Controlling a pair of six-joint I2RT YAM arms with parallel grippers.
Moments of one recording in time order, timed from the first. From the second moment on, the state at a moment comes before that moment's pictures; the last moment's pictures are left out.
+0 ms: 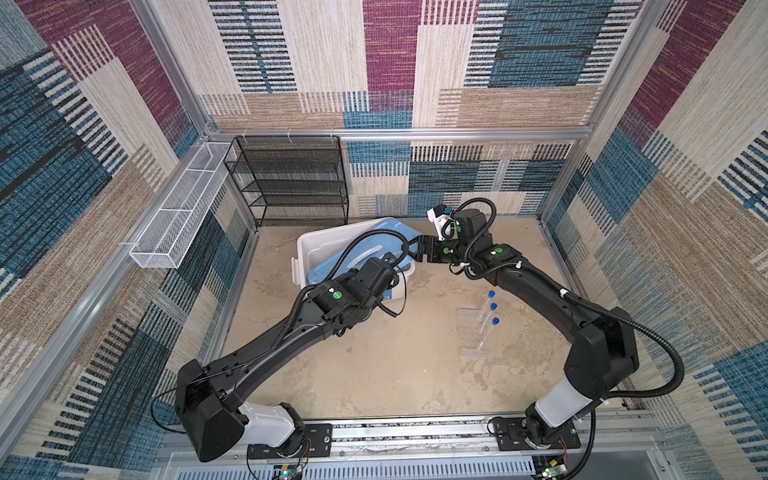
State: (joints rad) left arm -0.81 1.37 1.27 -0.83 -0.64 0.15; right arm 0.47 1.63 1.38 -0.28 -0.44 0.48
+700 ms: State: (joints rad) left arm -0.82 1.41 1.17 -0.78 -0.75 0.04; right arm 0.47 1.63 1.26 -0.20 -0.41 0.48
